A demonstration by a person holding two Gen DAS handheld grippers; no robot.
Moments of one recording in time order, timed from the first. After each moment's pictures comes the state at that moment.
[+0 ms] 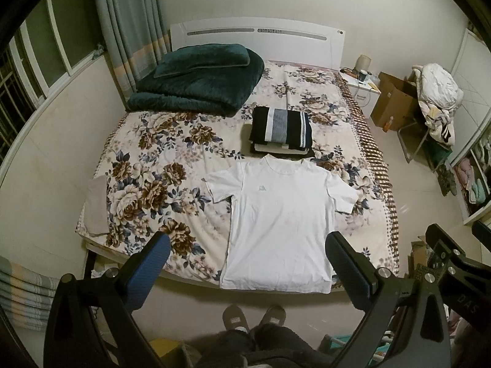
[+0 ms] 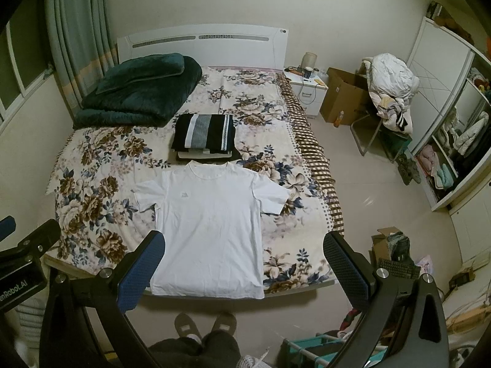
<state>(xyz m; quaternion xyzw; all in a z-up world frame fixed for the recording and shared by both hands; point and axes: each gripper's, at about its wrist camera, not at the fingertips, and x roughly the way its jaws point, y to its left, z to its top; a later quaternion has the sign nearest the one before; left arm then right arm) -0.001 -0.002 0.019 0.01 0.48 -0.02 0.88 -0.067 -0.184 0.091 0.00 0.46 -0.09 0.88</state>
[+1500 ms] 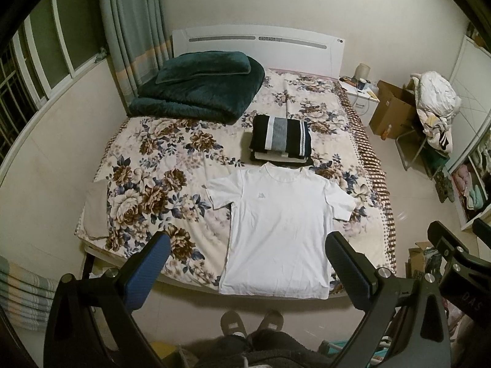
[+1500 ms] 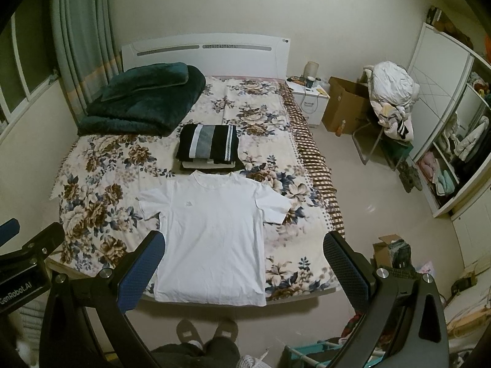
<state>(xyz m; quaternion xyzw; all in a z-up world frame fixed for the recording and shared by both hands) -0.006 0.005 0.021 0.01 0.48 -0.03 0.88 -0.063 -0.174 0.114 0.00 0.45 -0.09 0.89</state>
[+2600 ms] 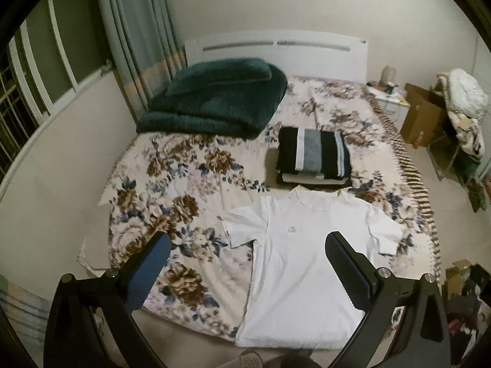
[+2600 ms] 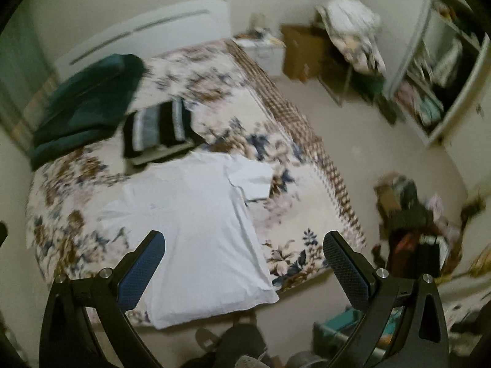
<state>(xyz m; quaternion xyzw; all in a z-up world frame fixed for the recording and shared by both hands) 0.149 -0.012 -0.112 0.05 0.45 0.03 0.89 0.068 -0.294 -0.097 0.13 0.51 -0.22 0.82</state>
